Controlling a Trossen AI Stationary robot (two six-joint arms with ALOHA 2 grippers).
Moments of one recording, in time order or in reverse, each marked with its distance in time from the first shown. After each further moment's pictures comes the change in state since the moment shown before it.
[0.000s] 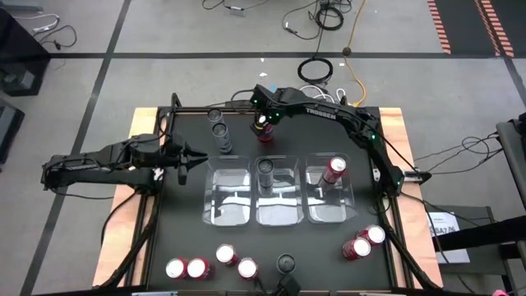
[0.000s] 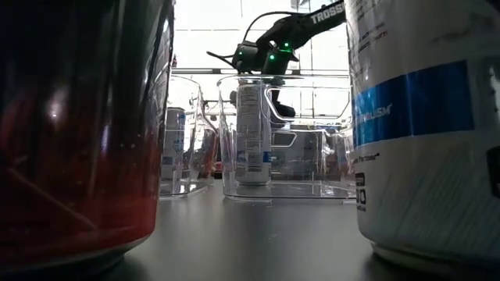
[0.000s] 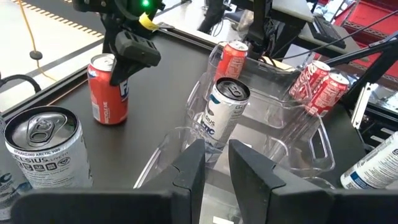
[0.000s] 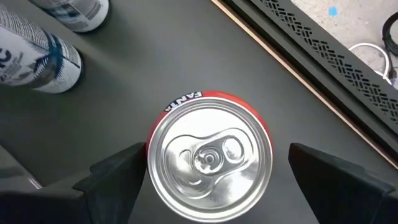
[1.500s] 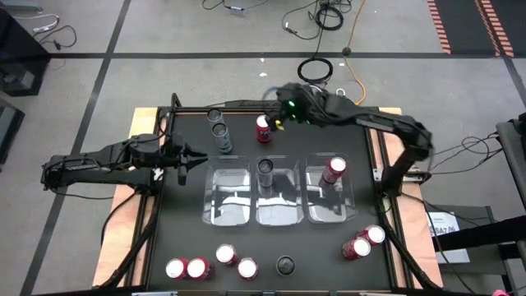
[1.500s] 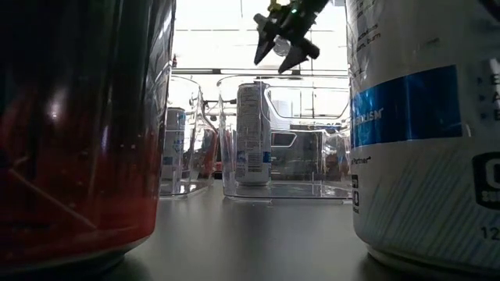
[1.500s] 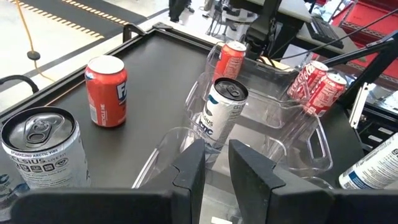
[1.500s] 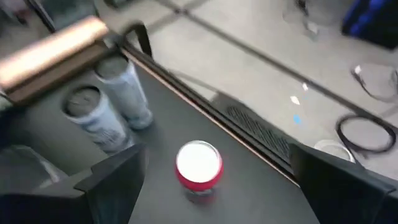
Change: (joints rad) left arm 0.000 0.000 0.000 0.002 0.006 0.000; right arm 0.120 -0.508 -0.341 0.272 0.262 -0.001
